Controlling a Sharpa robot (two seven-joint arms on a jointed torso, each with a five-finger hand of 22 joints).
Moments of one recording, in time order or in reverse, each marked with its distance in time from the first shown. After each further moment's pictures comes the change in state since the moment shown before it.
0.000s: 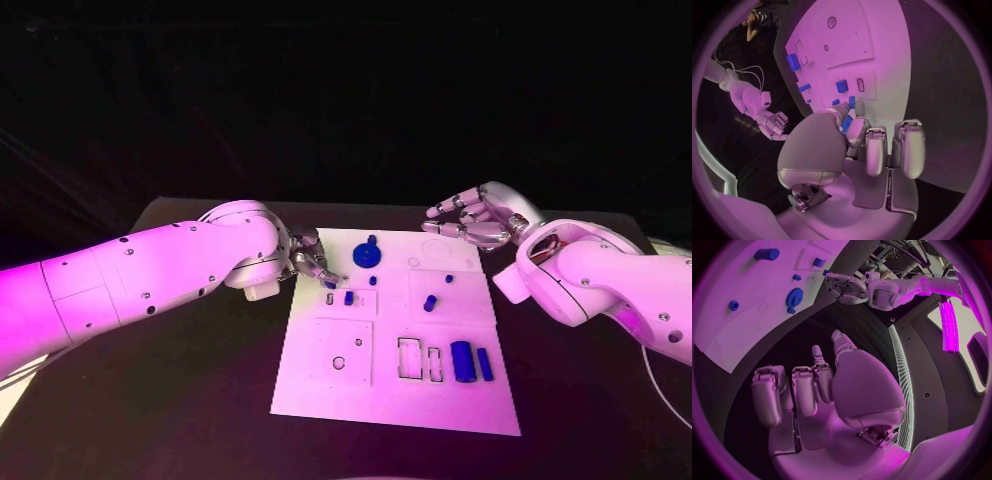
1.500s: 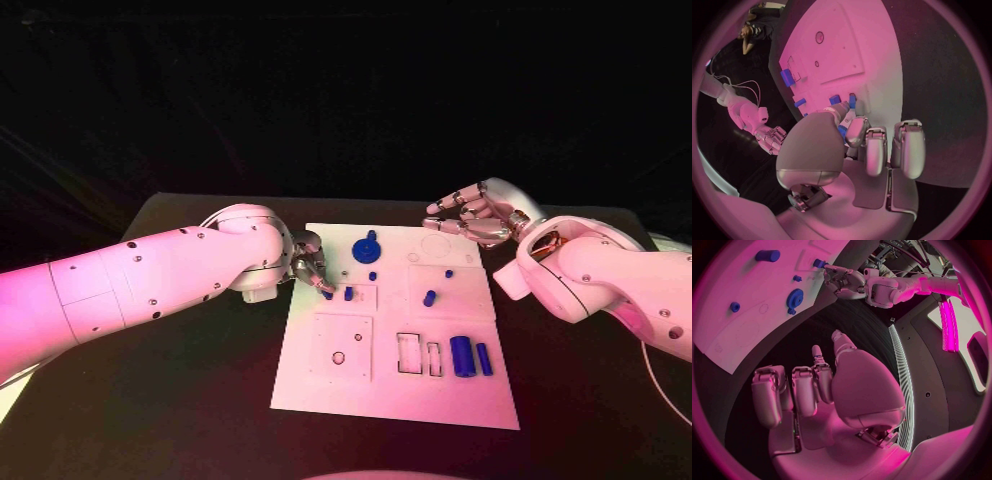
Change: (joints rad) left arm -0.016 0.009 -0.012 -0.001 -0.083 0.073 -0.003; left_hand -0.014 -0.030 0.033 -0.022 0.003 0.009 0.001 -0.008 -0.003 0.000 0.000 -0.004 -0.006 0.000 0.000 0.000 0.000 0.000 0.000 0.000 0.004 0.000; right arm -0.003 0.000 0.000 0.000 0.002 0.002 0.003; right_hand 0.000 0.000 0.000 0.000 0.000 0.000 0.000 0.000 -0.001 0.000 0.000 0.000 0.000 0.000 0.000 0.000 0.001 0.000 0.000 0.000 0.000 0.000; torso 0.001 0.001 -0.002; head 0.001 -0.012
